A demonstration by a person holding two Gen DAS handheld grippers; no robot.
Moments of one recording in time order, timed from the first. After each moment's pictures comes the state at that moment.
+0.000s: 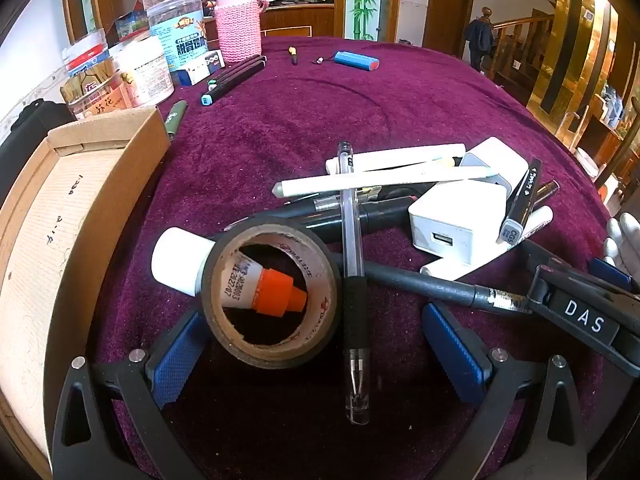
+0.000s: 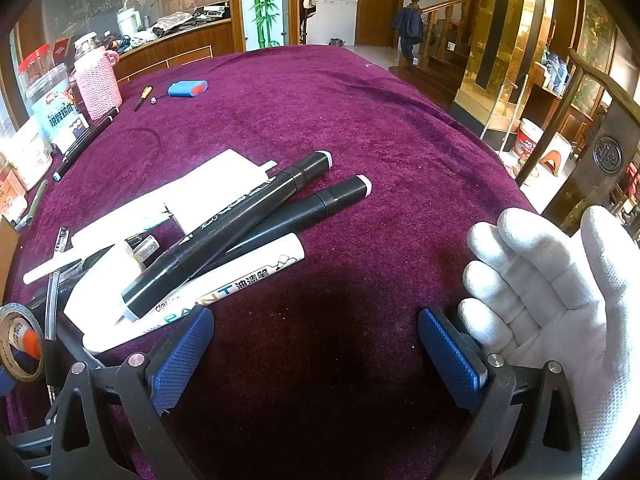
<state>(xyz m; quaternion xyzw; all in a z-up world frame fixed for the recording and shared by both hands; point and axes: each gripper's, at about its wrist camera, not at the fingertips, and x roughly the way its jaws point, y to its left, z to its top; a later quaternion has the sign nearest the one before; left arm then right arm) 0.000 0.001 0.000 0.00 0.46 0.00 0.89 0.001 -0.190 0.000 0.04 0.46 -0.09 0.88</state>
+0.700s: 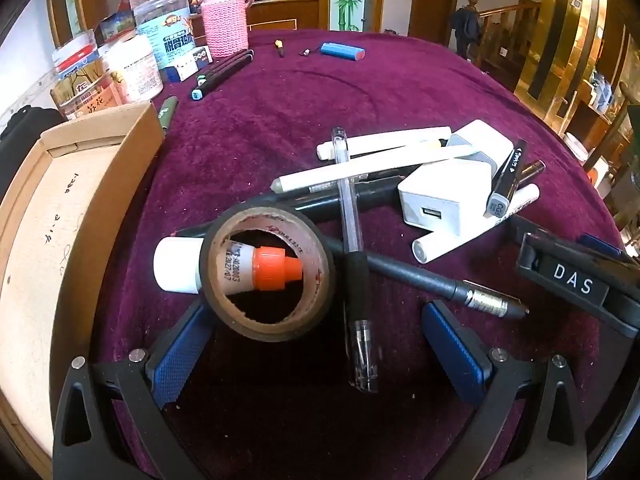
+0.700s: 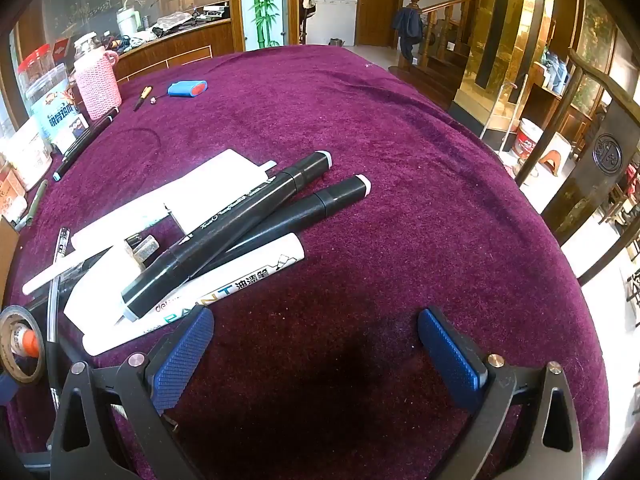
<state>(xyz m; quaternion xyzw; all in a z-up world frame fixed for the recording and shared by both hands) -0.008 0.003 -0.004 0.02 0.47 -0.02 0.88 0.001 -0.190 0.000 0.04 0.46 -0.09 0.88</state>
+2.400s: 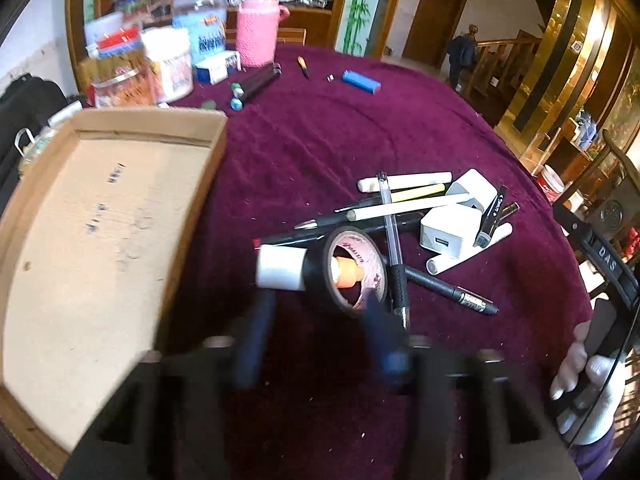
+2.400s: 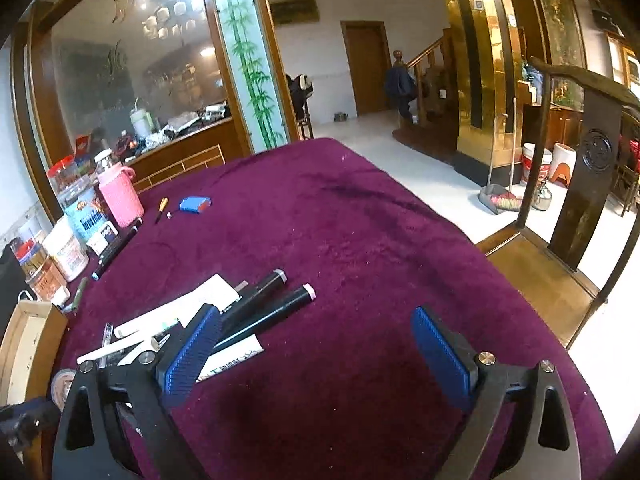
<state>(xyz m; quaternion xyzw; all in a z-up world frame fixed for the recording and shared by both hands) -0.030 0.066 0.037 -0.07 0.47 -0.06 0.88 -0.038 -0.245 0.051 0.12 0.32 -0.06 0.94</state>
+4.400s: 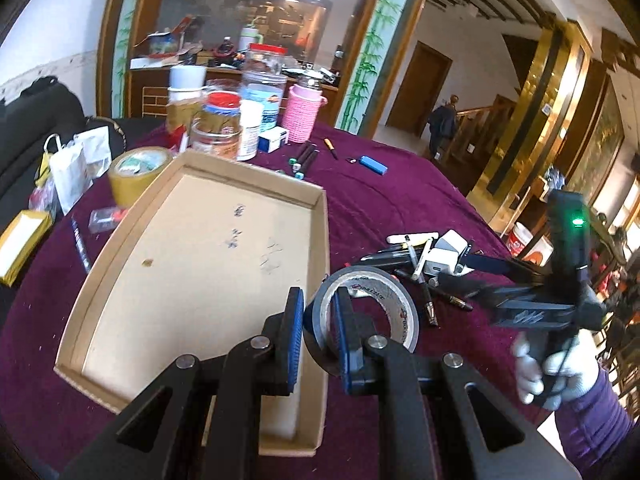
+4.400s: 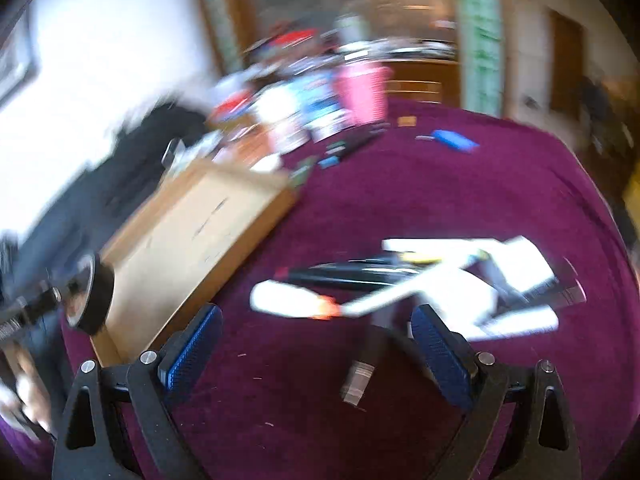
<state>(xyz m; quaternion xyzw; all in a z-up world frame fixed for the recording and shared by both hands) -0.145 0.194 0.102 -0.12 0.34 -0.08 0.93 -0.065 -0.028 0.080 -0.05 0.40 0.28 0.87</state>
